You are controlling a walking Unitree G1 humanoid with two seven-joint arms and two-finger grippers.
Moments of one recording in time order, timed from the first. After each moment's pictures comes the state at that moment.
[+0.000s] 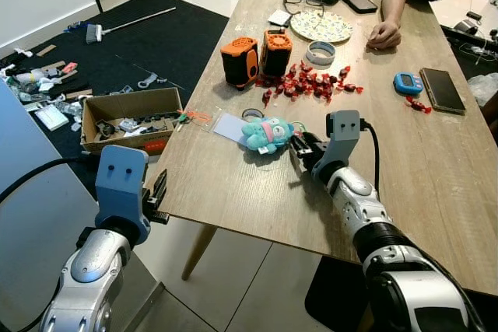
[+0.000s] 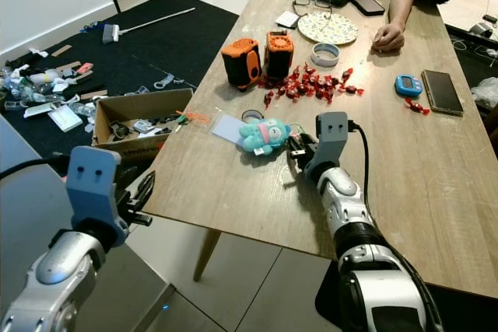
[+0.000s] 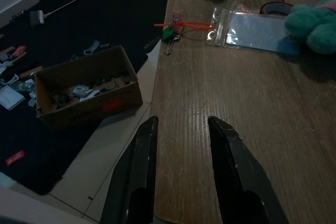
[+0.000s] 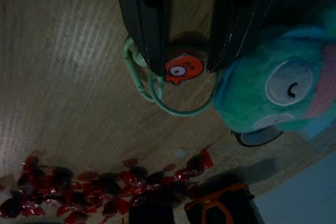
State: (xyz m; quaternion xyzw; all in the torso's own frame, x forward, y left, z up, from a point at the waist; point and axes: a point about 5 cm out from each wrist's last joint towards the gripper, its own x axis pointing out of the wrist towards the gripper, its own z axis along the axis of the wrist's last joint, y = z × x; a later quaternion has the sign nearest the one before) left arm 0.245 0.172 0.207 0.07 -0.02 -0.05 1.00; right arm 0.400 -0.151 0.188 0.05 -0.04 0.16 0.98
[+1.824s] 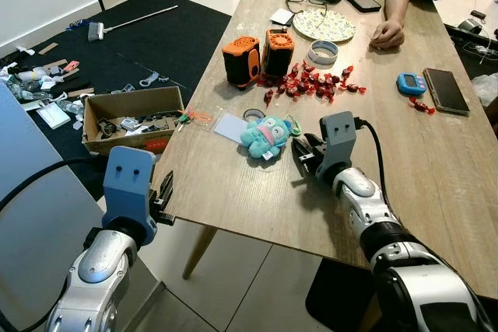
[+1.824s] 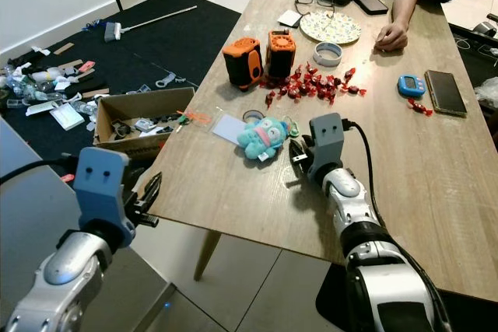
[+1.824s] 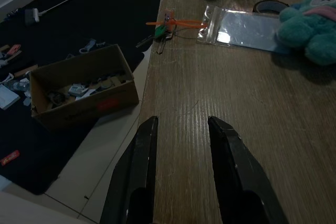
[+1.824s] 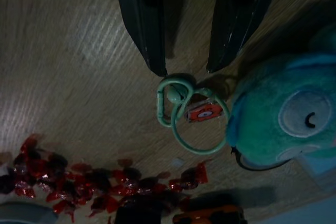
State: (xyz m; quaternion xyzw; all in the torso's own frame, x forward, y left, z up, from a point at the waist) left arm 0.245 0.165 0.206 0.07 -0.02 -0.06 1.00; right arm 0.398 -0.163 0.182 -0.04 -0.05 0.16 0.99
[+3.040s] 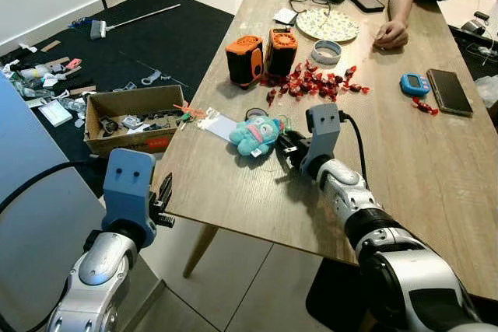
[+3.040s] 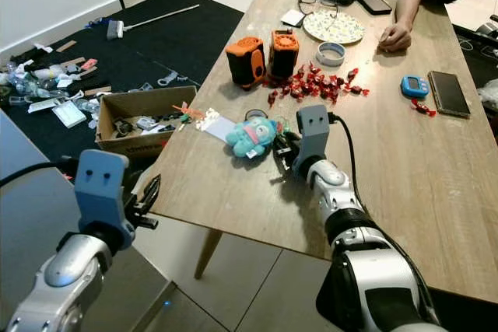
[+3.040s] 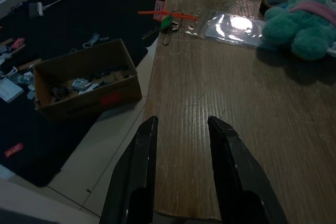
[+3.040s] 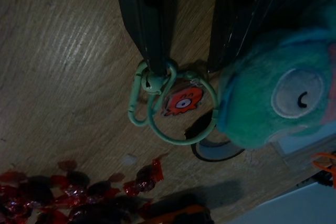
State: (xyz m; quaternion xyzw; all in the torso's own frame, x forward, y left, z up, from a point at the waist) left arm 0.244 0.166 0.203 0.07 -0.01 -0.05 1.00; right arm 0.407 -0.133 0.193 0.01 -0.01 0.20 0.98
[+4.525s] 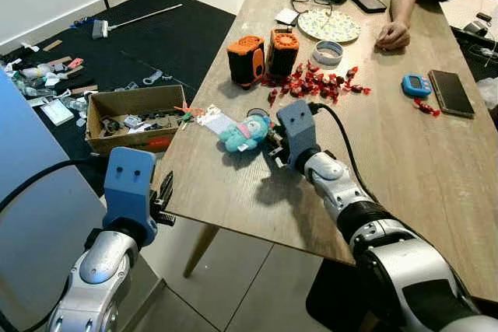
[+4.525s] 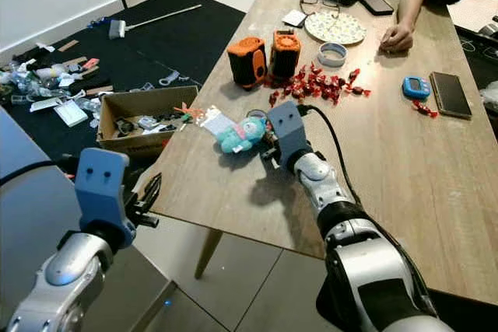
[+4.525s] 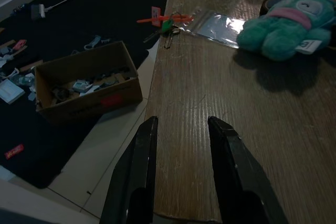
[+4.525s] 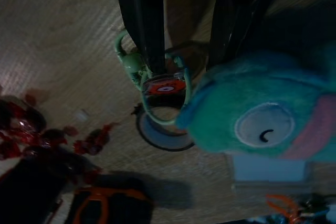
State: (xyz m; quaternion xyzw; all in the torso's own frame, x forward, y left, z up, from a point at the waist) left arm 0.245 0.164 0.205 0.07 -0.02 -0.05 1.00; right arm 0.408 -0.108 0.203 -0.18 -0.04 0.23 0.96
